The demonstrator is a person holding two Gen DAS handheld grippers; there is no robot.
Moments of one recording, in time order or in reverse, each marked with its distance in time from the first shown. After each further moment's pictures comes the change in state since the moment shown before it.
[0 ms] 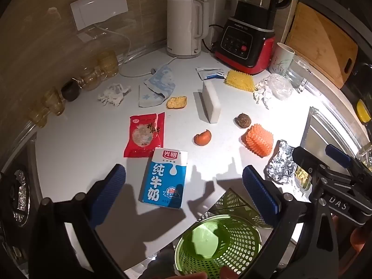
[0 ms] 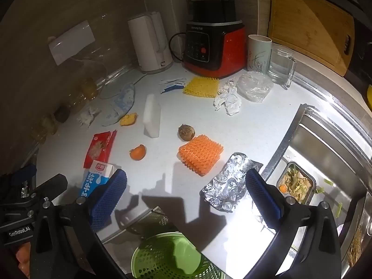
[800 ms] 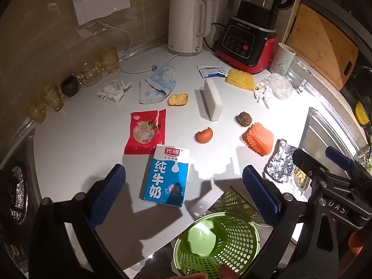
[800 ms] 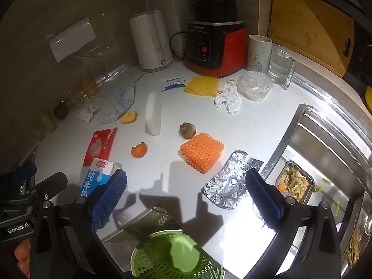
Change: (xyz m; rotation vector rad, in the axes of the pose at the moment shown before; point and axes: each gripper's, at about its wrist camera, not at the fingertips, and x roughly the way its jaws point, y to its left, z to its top) left arm 0.002 0.002 -0.004 -0.010 0.014 0.000; right arm -0.003 0.007 0.001 -0.002 -0.003 0.000
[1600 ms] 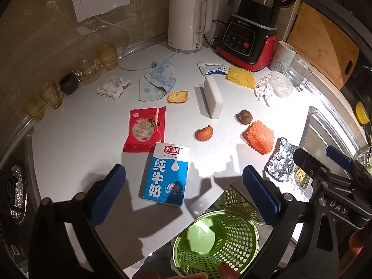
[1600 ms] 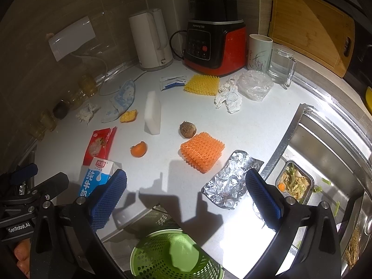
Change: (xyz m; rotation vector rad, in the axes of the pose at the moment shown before) left arm 0.005 0.000 -0.003 -0.001 0.016 -0.004; right arm 0.000 0.000 -0.004 -0.009 0.002 0.001
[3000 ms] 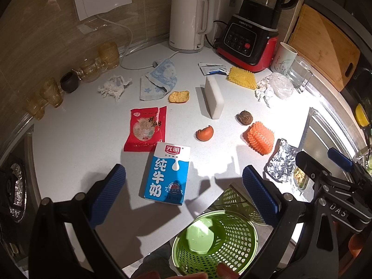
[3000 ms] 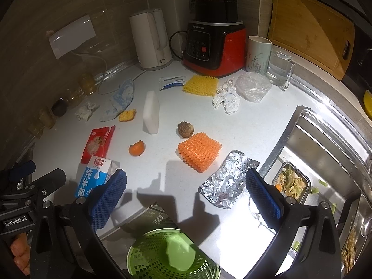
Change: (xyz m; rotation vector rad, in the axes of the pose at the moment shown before) left arm -0.001 0.002 0.003 -0.015 0.012 -0.005; right arm -0.002 -0.003 0.002 -0.010 0.005 -0.014
